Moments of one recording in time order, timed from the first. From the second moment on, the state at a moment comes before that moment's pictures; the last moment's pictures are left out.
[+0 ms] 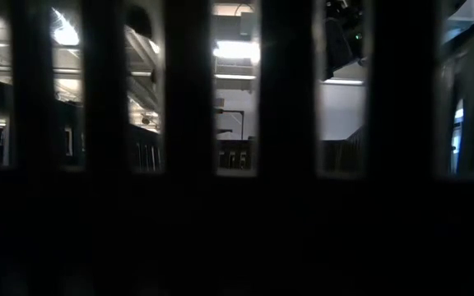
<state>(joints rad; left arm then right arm) 0.40 1.27 1.01 -0.23 0.28 -0.85 0.03 1.42 0.75 0.28 0.12 -0.19</state>
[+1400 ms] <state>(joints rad) 0.39 1.15 1.01 -0.26 0.28 -0.56 0.03 1.37 0.75 0.55 -0.01 -0.12</state>
